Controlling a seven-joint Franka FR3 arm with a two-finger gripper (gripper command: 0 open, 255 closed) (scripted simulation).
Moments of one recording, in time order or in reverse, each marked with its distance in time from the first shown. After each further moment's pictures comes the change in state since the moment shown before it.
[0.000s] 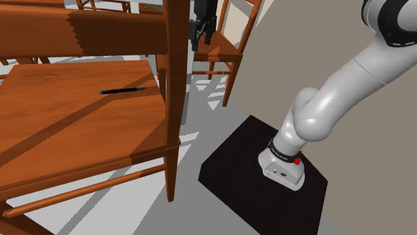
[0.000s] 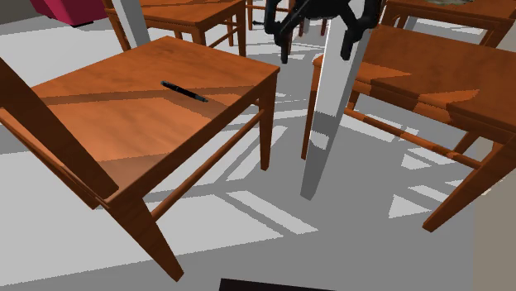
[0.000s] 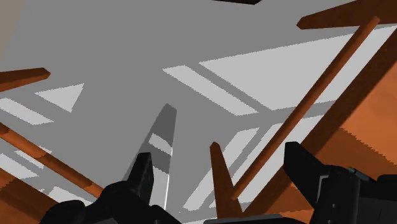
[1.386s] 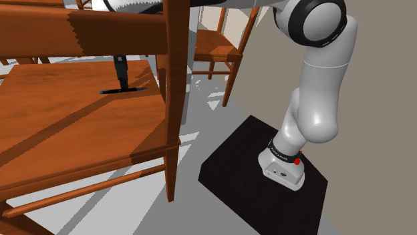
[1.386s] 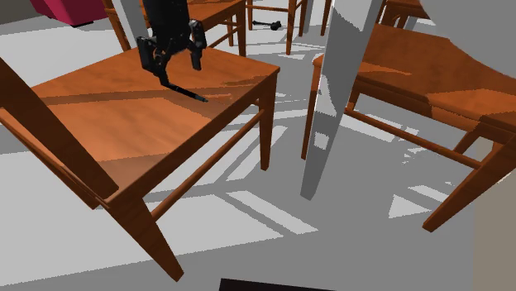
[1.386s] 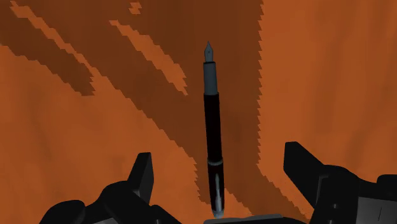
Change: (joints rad) arm 0.241 0.632 0.117 0.502 0.024 0.169 -0.575
